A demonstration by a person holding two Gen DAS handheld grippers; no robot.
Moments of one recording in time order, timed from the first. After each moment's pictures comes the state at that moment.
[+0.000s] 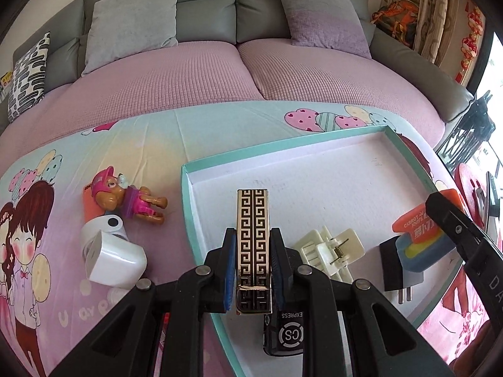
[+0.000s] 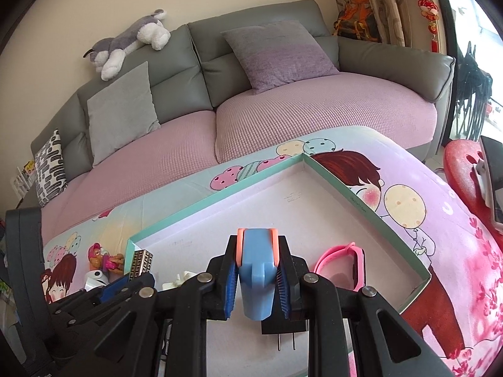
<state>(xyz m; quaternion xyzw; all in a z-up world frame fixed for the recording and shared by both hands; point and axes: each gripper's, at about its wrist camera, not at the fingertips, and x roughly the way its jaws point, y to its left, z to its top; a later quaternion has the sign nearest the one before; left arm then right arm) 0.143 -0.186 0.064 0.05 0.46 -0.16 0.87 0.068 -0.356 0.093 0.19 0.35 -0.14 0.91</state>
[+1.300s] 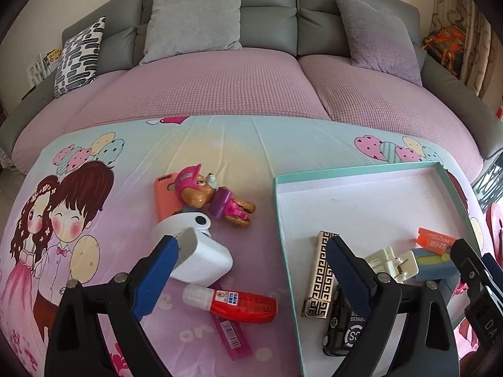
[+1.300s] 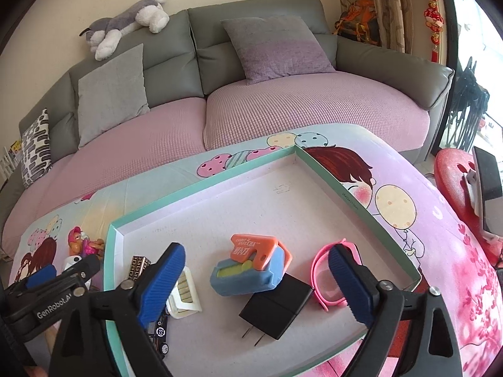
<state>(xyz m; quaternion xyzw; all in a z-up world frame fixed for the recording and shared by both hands) 0.151 -0.131 0.075 0.02 0.45 -0.05 0.89 0.075 -0.346 0.083 0.13 0.39 -0.16 0.90</state>
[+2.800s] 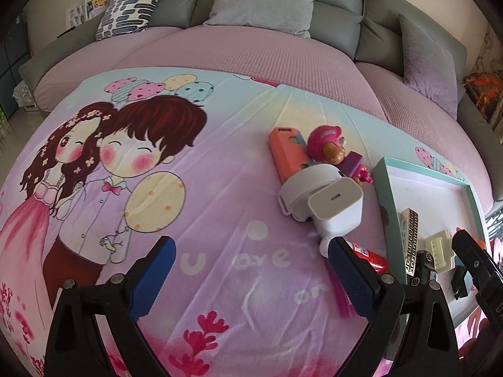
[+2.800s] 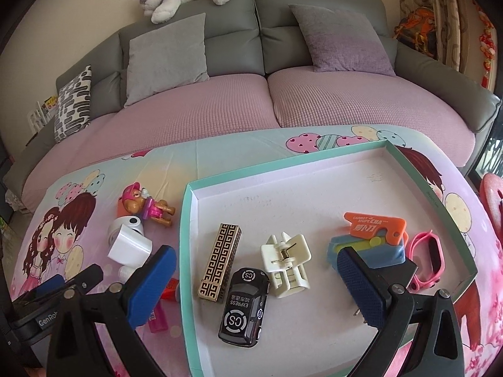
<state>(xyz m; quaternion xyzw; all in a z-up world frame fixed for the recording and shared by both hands) 0.127 -0.013 0.045 -0.07 0.48 0.00 0.87 0.098 -0.256 0.079 0.10 0.42 -0.06 0.90</state>
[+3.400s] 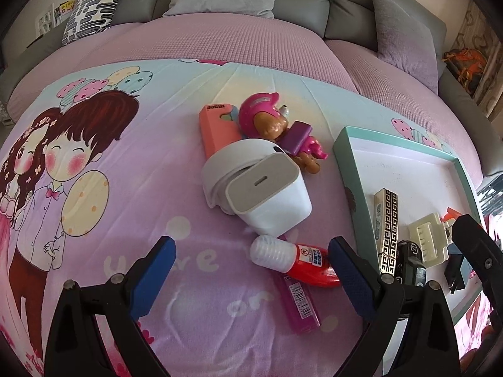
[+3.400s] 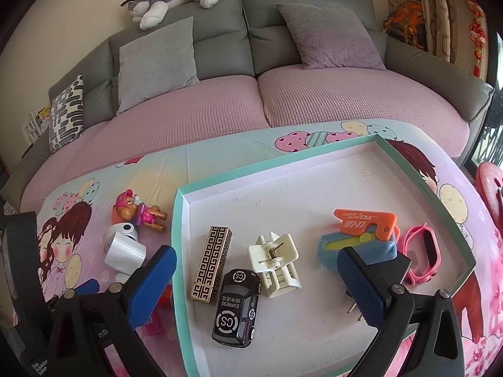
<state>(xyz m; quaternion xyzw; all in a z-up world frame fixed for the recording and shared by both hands) 0.148 -0.056 0.027 -0.05 0.50 -0.05 0.86 0.095 -0.266 0.079 0.12 0.42 -0.08 0.90</state>
